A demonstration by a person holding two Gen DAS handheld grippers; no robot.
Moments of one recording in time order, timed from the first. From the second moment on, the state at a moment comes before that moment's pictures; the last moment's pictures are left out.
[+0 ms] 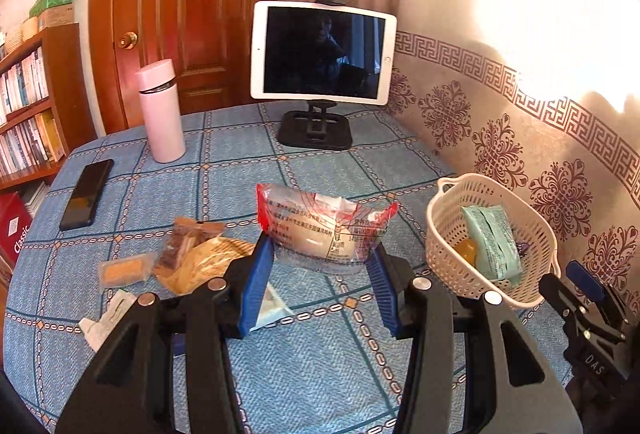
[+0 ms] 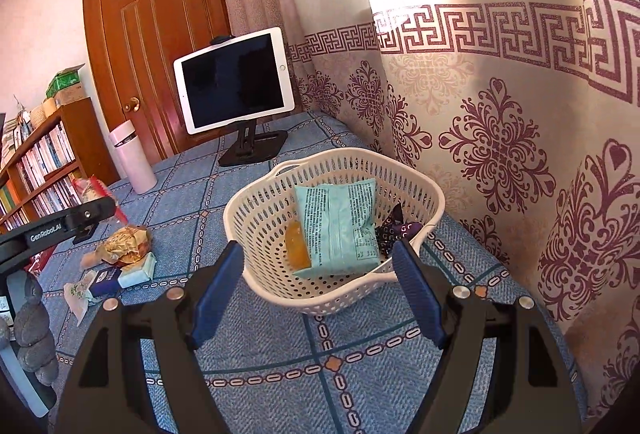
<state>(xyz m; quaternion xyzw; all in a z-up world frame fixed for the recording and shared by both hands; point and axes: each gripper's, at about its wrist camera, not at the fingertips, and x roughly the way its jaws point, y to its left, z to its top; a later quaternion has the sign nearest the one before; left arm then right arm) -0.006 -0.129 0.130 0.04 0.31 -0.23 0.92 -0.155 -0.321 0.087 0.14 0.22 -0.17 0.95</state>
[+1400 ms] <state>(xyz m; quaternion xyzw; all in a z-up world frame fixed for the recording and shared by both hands) 0.004 -0.197 0.111 0.05 0.34 -0.24 0.91 -0.158 -0.327 0.078 0.17 0.24 -0.14 0.95</state>
